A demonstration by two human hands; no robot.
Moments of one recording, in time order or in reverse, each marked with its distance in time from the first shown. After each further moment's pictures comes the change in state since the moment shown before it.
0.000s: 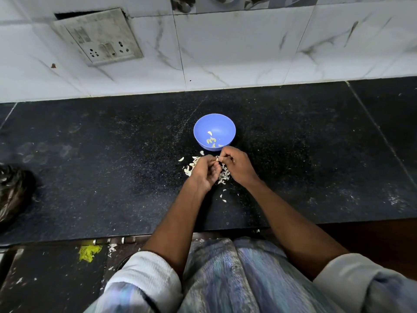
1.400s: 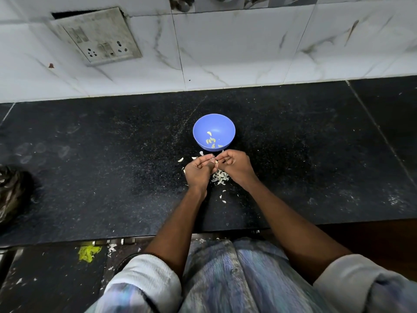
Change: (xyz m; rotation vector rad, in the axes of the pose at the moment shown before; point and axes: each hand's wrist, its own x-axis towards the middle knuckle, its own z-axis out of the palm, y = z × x) left_hand 0.012 -0.023 -0.017 0.148 -0.003 0.481; right_hand -0.003 -0.004 0.006 0.148 0.044 0.316
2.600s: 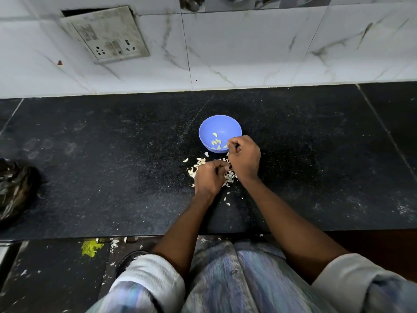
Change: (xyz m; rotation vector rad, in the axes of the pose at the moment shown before) left_hand 0.002 -0.009 -0.006 0.945 -0.092 0.445; right_hand 0.018 -0.027 0.008 -0.237 0.447 -0.203
